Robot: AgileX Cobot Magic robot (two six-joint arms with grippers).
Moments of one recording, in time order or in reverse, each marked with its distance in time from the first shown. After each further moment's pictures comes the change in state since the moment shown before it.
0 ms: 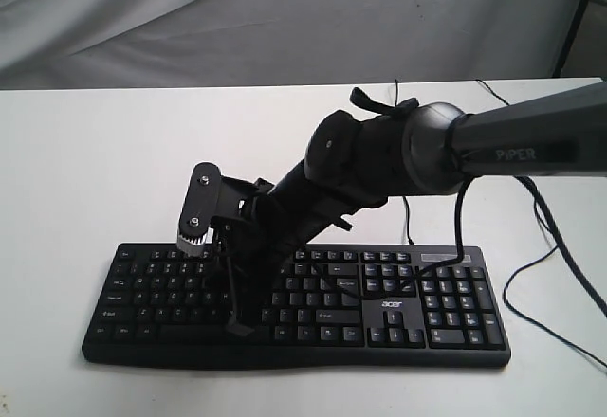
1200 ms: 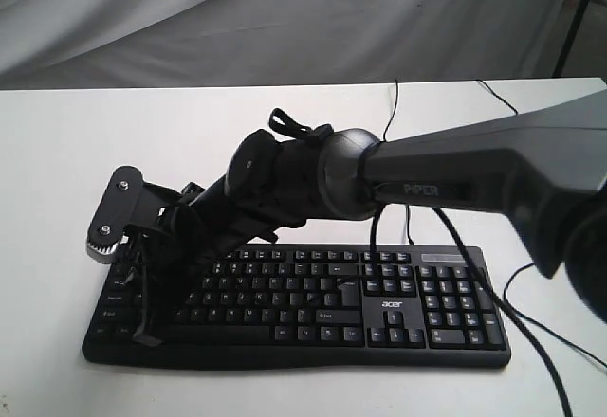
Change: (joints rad) left arm 0.000 0.000 0.000 0.000 0.000 0.000; right arm 0.134 0.119 -0.192 0.080 -0.078 0.063
